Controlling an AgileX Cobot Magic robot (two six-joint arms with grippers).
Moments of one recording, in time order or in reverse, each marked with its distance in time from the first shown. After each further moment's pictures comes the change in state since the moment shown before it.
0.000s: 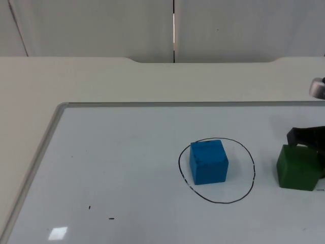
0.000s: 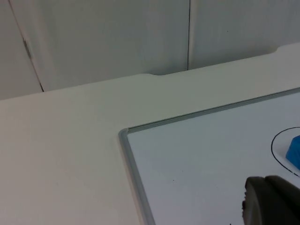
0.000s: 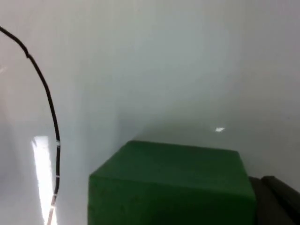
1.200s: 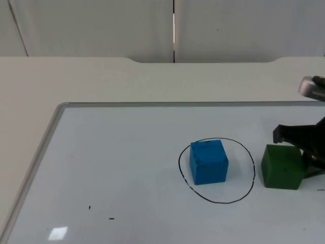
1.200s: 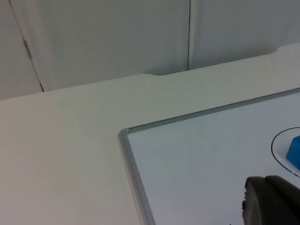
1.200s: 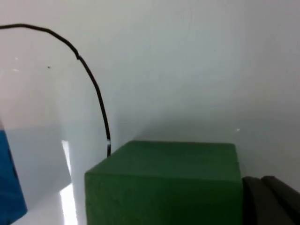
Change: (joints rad) right arm 0.061 0.006 0.000 0.080 -0.035 0.018; left arm 0.000 0.000 0.000 0.000 0.000 -0.002
